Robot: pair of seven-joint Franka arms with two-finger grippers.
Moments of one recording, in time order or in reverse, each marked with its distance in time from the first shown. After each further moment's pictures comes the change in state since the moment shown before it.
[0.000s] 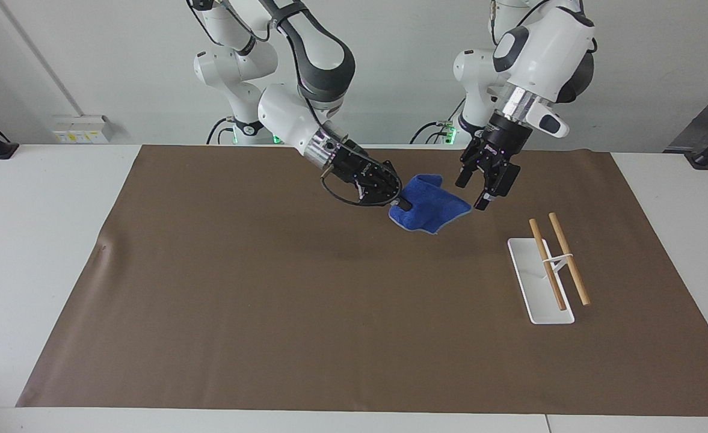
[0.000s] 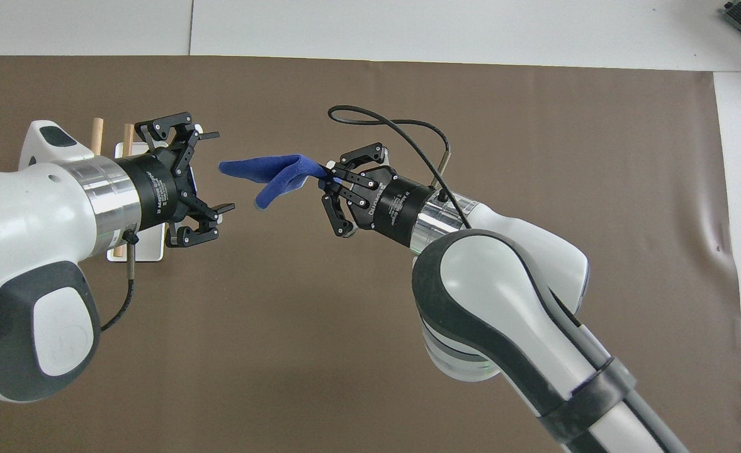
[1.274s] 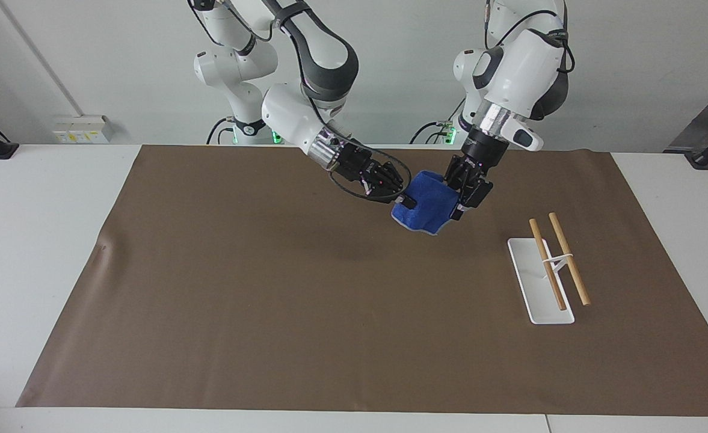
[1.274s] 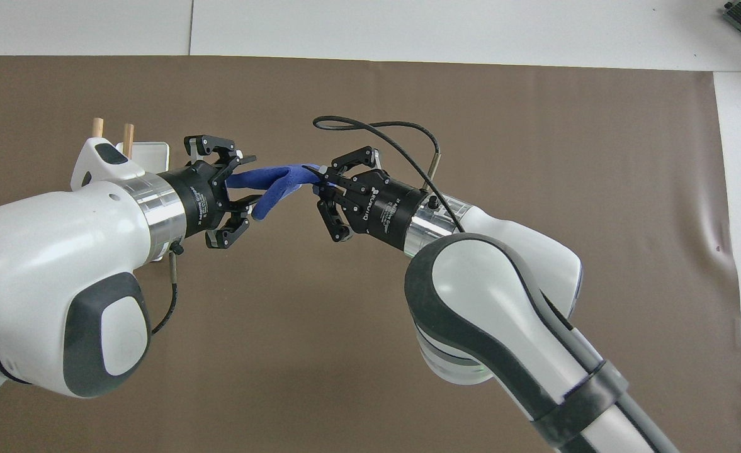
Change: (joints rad) left arm -0.012 0.027 -0.047 -0.058 0.000 0.115 0.029; right arm 0.010 0.003 0.002 0.001 0.000 0.000 -0.128
